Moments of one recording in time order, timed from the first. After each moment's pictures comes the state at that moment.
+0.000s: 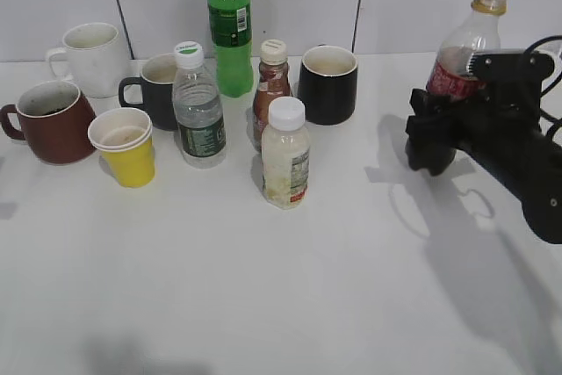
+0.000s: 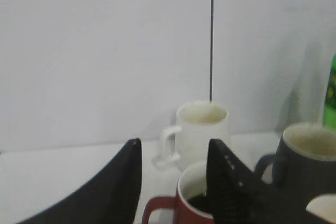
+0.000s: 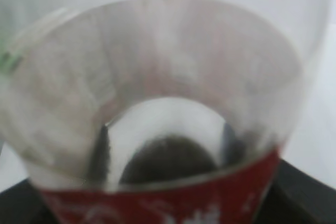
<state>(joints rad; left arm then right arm) 0.23 1.44 -0.23 0.31 -1.17 -0.14 0.28 1.97 -0.62 0.12 -1.07 0.01</state>
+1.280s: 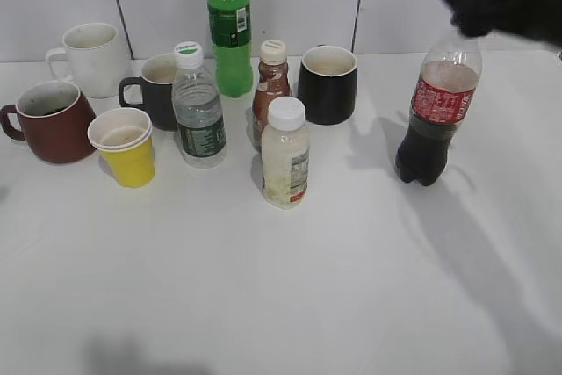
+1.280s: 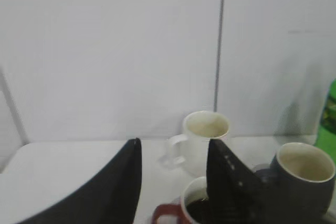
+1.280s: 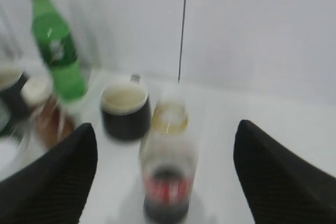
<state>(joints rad) 0.18 1.02 -0.43 0.44 -0.45 -0.42 0.28 1.45 -0.70 0.02 -0.54 -0.01</state>
